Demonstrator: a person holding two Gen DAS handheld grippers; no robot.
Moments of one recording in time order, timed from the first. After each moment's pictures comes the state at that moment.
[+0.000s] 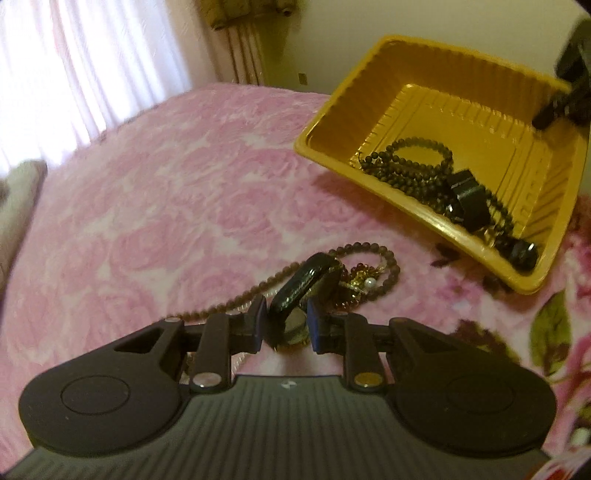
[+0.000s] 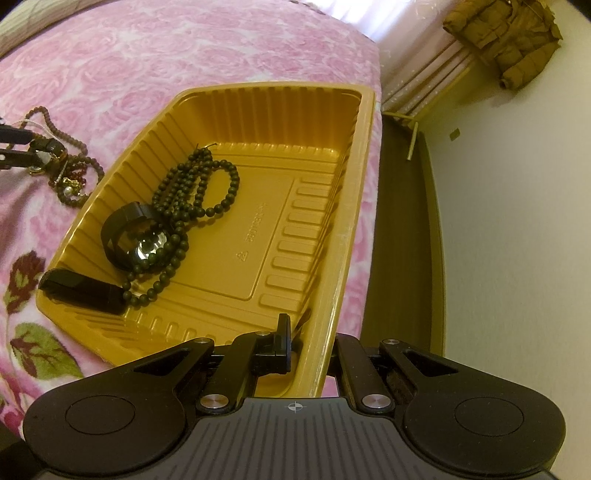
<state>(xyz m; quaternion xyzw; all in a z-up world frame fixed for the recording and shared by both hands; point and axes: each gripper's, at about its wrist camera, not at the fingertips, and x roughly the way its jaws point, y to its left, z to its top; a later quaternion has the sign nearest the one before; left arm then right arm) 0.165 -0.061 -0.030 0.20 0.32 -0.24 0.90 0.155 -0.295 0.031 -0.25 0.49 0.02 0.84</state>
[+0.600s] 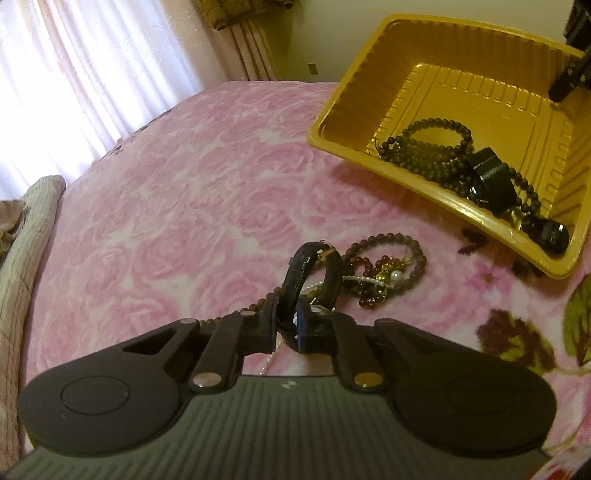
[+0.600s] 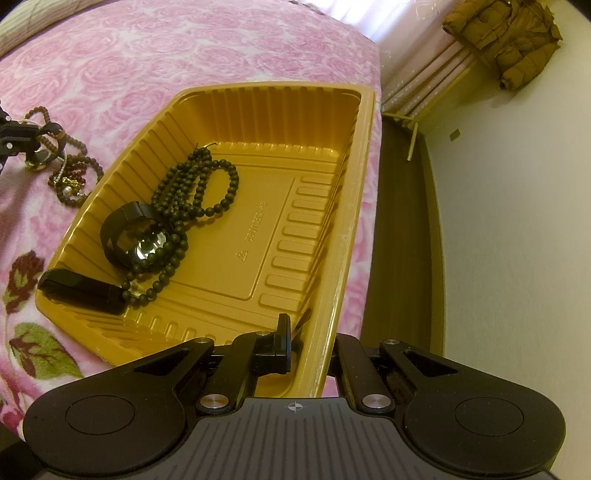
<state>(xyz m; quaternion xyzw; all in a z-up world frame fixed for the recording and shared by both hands) 0.171 -0.065 -0.032 0.24 0.32 -0.20 0.90 0.155 -0.295 0.030 -0.25 0.49 0.02 0.84</state>
